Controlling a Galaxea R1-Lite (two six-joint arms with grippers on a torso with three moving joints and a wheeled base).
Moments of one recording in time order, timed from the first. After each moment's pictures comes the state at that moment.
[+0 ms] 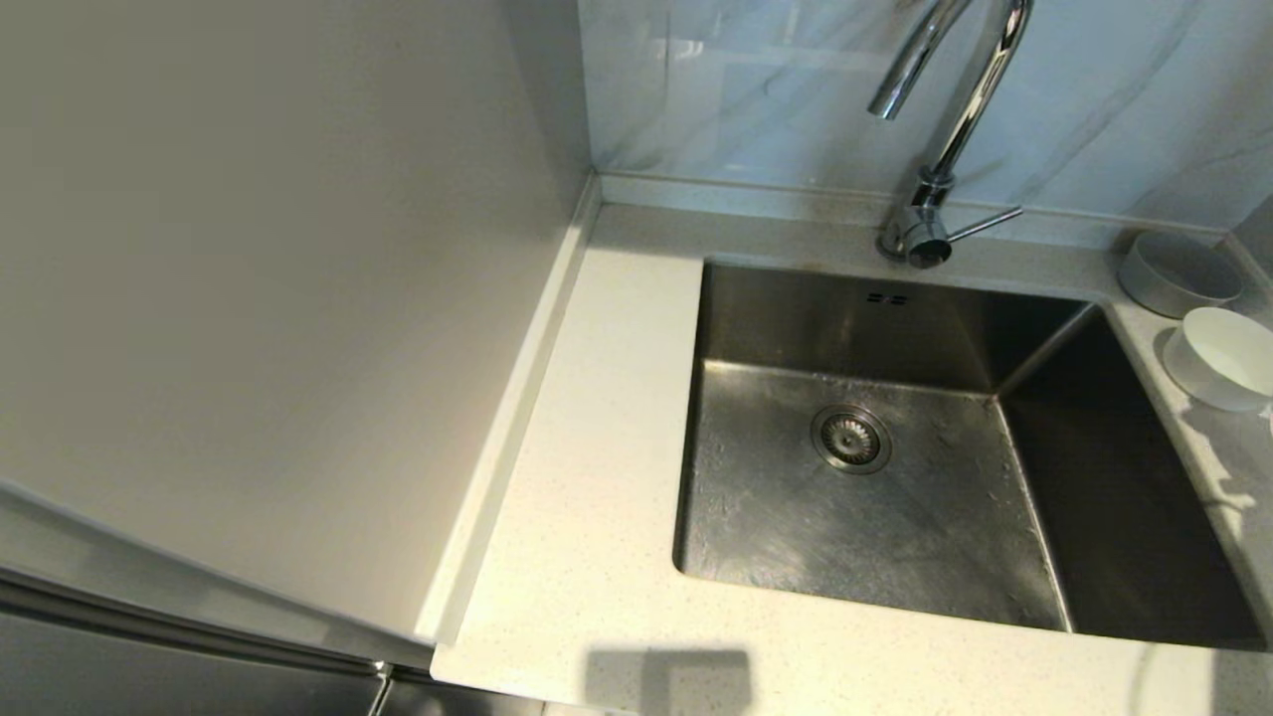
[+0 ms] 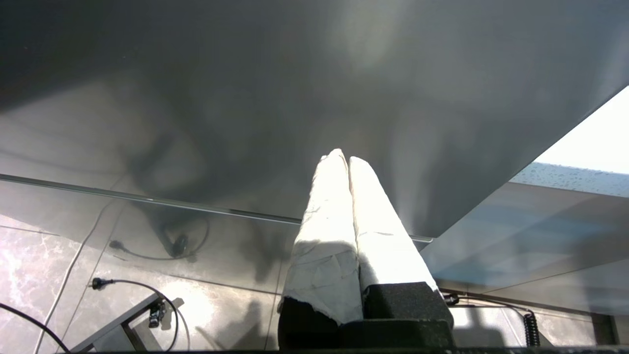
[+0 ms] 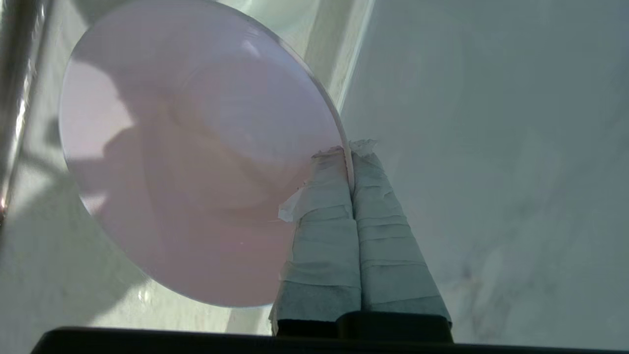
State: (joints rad) left arm 0.00 0.00 0.00 0.00 0.02 -0.02; right arm -0.72 1.54 -1.18 0.06 0.05 -0.85
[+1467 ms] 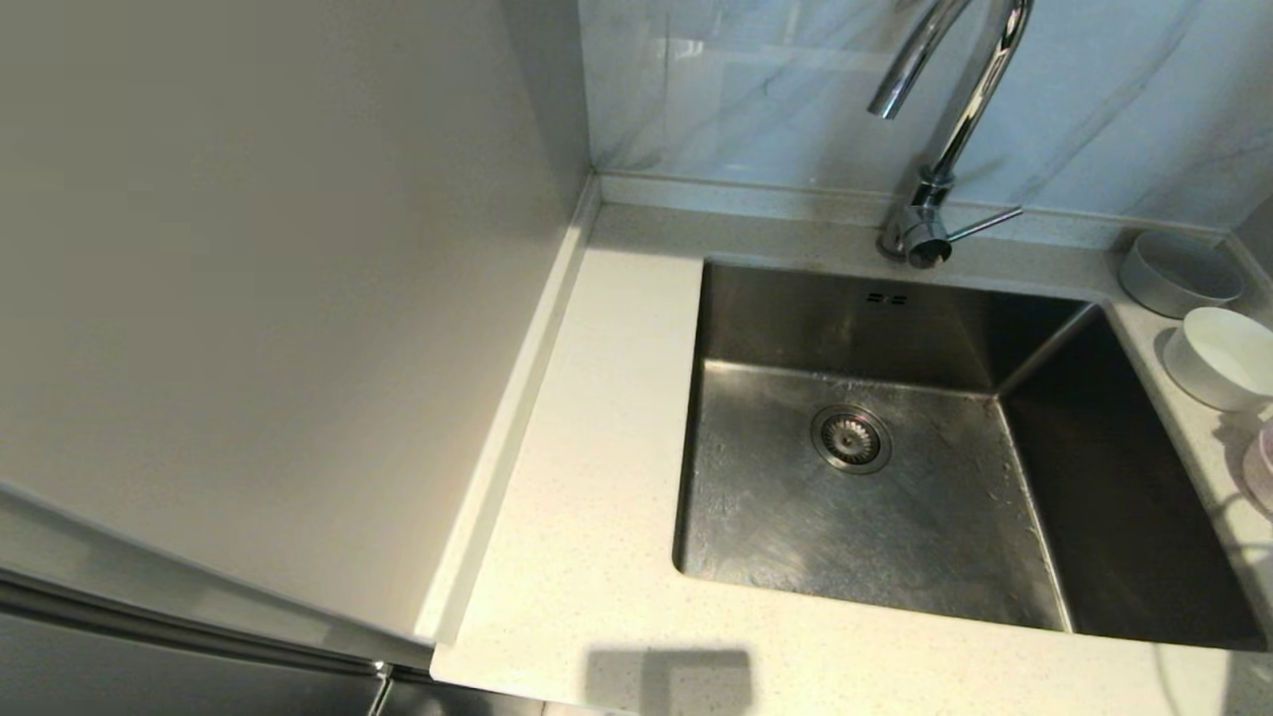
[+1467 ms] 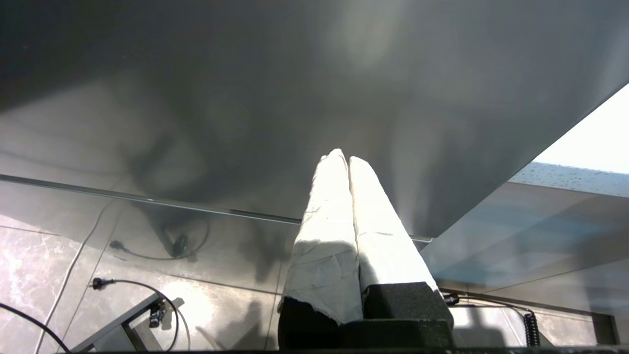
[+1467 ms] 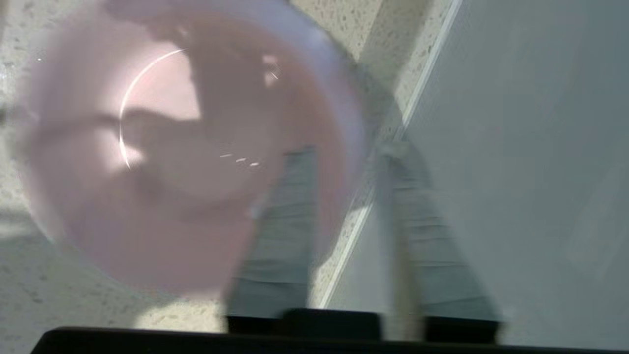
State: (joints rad) left arm 0.00 0.00 0.00 0.00 0.02 -0.02; right arm -0.79 1.69 -1.18 0.06 0.18 -0.91
